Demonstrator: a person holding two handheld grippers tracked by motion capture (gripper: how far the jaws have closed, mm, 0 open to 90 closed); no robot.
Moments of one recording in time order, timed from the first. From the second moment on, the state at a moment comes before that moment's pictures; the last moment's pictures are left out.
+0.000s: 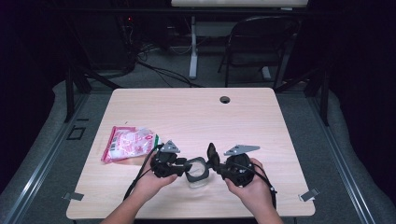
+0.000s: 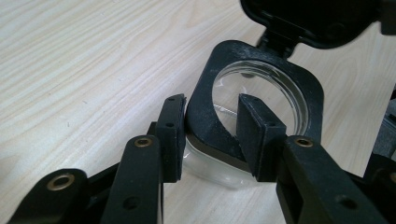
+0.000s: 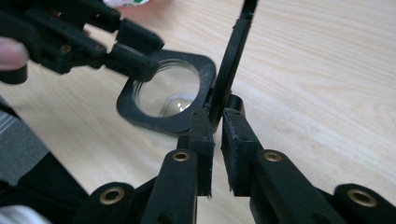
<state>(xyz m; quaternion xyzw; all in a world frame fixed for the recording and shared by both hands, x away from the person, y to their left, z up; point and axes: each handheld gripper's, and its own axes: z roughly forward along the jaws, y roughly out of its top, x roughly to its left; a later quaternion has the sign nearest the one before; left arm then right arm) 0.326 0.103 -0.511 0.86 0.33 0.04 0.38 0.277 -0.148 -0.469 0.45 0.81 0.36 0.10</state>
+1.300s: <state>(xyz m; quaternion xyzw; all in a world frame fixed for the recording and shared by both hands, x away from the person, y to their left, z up) 0.325 0.138 -0.492 0.83 0.36 0.07 0.42 0.300 -0.154 -0.476 0.45 0.79 0.39 0.10</state>
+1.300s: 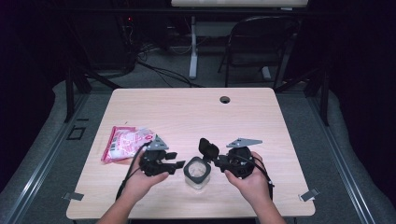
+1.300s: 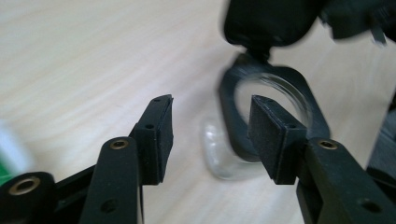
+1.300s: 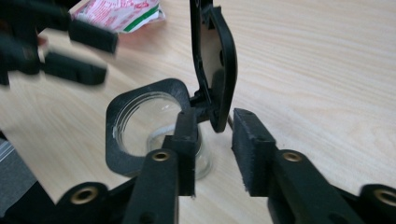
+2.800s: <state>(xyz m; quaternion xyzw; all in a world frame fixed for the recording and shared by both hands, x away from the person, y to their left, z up) 0.361 0.191 -0.530 0.85 0.39 0.19 0.30 0.300 -0.156 -0.480 0.45 0.80 0.39 0.12</state>
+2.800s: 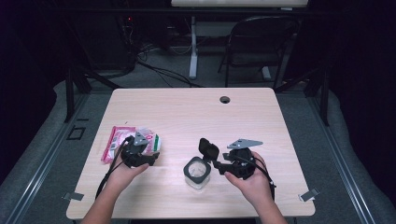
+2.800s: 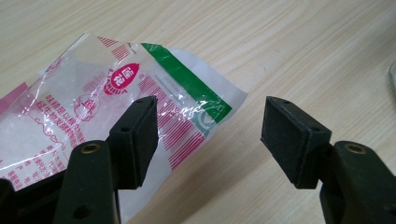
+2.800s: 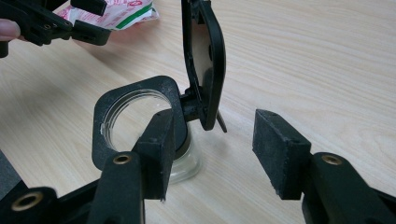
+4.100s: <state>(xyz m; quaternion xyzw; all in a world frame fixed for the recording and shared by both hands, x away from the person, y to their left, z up) 0.381 0.233 -0.572 0.82 0.43 0.29 0.24 0.300 -0.154 -0.485 0.45 0.80 0.38 0.12</state>
